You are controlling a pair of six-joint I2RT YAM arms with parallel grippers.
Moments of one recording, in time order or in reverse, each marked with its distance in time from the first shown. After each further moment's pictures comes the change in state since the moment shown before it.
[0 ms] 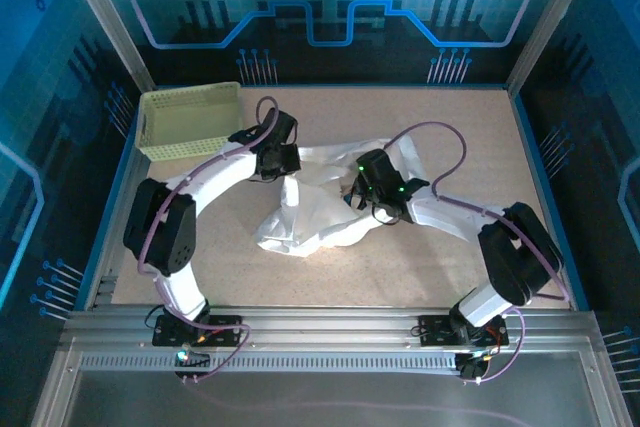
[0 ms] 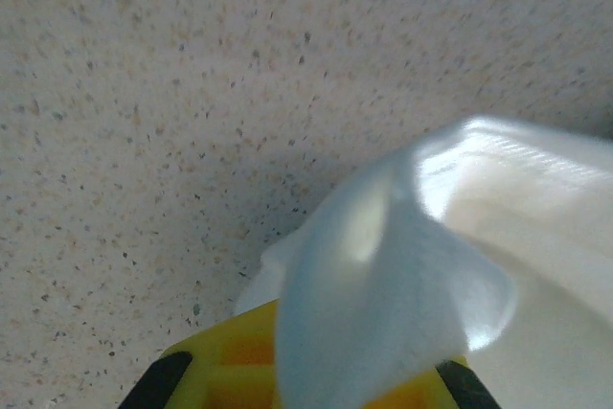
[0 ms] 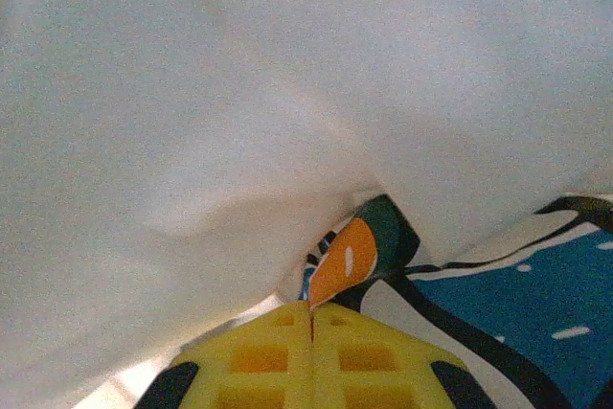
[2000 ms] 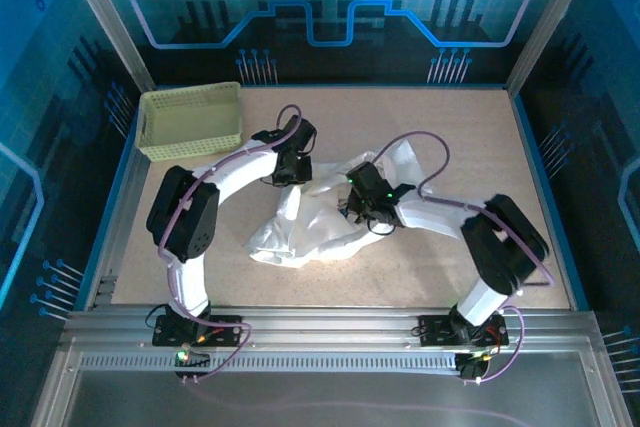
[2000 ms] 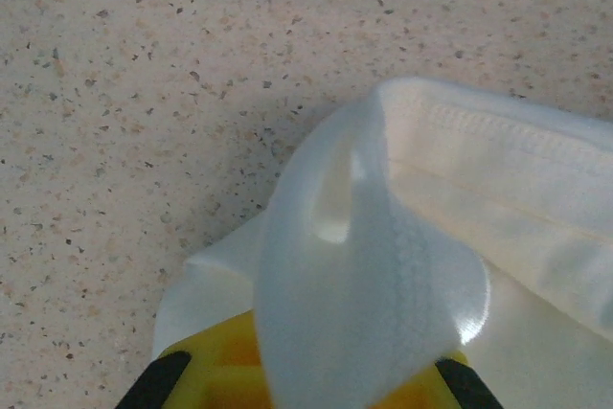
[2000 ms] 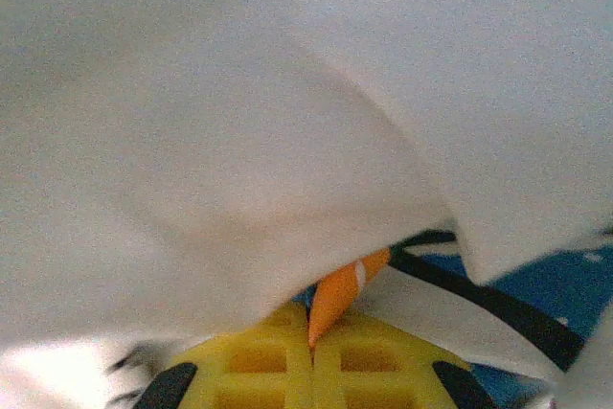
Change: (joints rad) left arm -0.068 0.150 0.105 -0.100 -0.040 0.034; right arm 0.053 0.053 -0.031 -0.025 -0.064 0.018
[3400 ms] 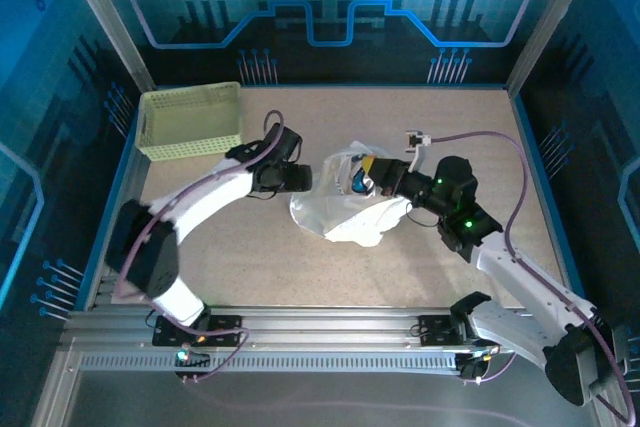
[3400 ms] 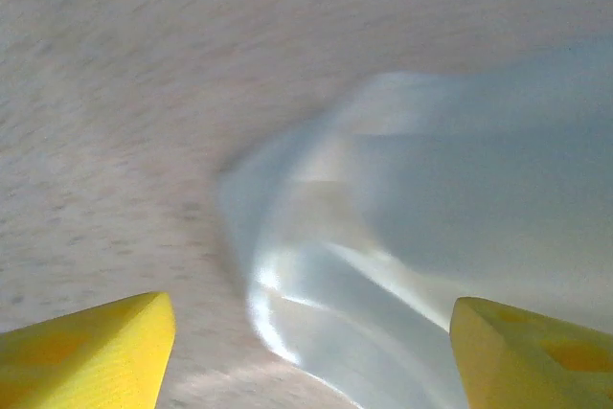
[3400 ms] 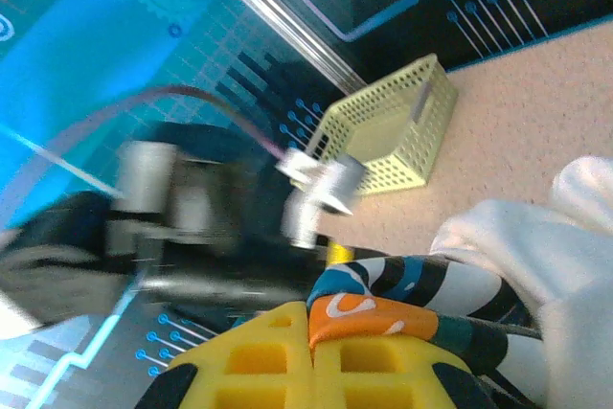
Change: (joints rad) left arm -0.067 -0.389 -0.231 0.072 0.024 0.050; right arm -0.201 -0.621 -0.203 0.406 -0.579 -0.080
